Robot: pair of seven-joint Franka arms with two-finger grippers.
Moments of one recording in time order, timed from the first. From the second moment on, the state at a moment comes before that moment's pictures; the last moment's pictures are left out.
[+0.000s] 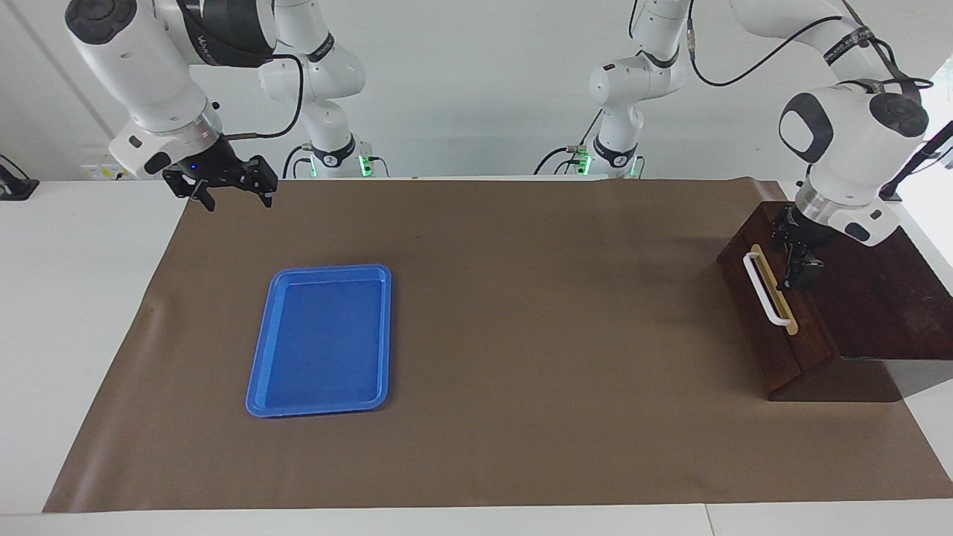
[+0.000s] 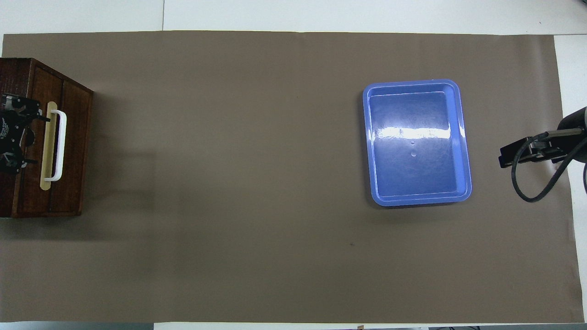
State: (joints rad) left arm 0.18 0.06 -0.10 -1.83 0.09 1.93 -1.16; right arm 0.11 -0.02 -0.13 -1.66 -0.02 1.51 -0.08
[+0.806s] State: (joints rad) left arm 0.03 -0.07 -0.12 -1.69 0.04 1.55 -0.42; right arm 0.11 -0.02 -0.13 -1.66 -0.02 1.51 -0.06
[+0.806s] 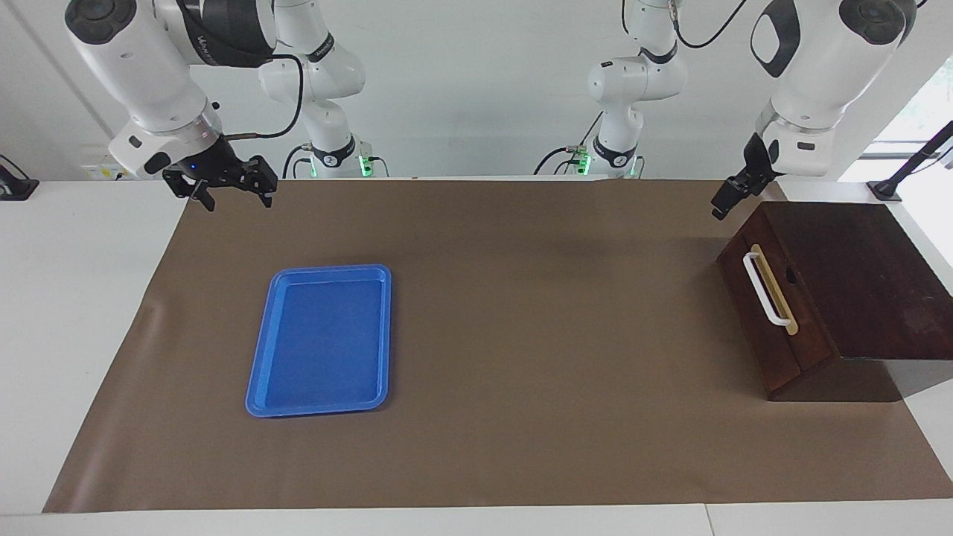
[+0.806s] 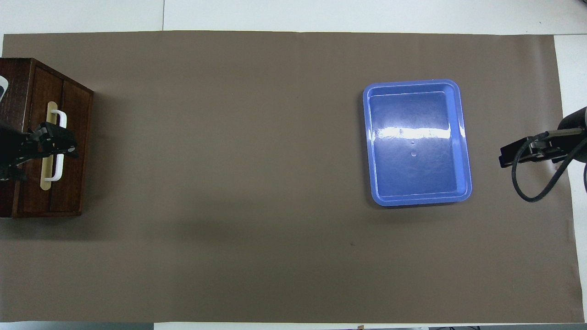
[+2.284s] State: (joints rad) left arm 0.02 -0.01 -0.11 -1.61 0.00 1.46 -0.12; right arm 0.11 -0.02 -0.13 -1.66 -0.02 1.51 -0.02
